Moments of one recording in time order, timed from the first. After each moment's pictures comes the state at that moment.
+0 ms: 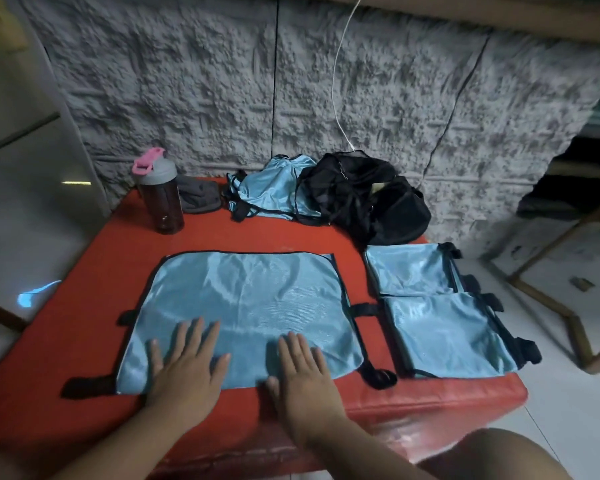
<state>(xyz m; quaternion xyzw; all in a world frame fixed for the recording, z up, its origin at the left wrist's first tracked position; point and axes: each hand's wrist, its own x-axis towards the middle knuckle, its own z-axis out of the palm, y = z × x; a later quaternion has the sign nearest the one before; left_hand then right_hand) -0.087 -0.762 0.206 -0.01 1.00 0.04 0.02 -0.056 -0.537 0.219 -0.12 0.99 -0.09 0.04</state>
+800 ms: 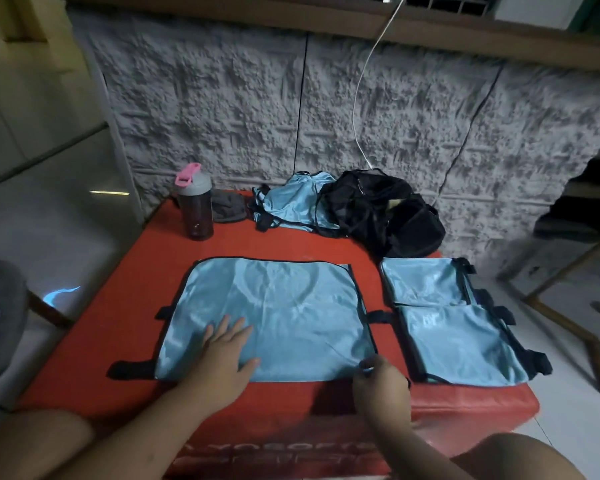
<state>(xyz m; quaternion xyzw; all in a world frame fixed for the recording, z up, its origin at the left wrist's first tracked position) -0.077 -0.764 0.245 0.10 0.97 0.21 0.02 -0.040 -0.482 0.246 0.22 0.92 -0.32 -0.06</state>
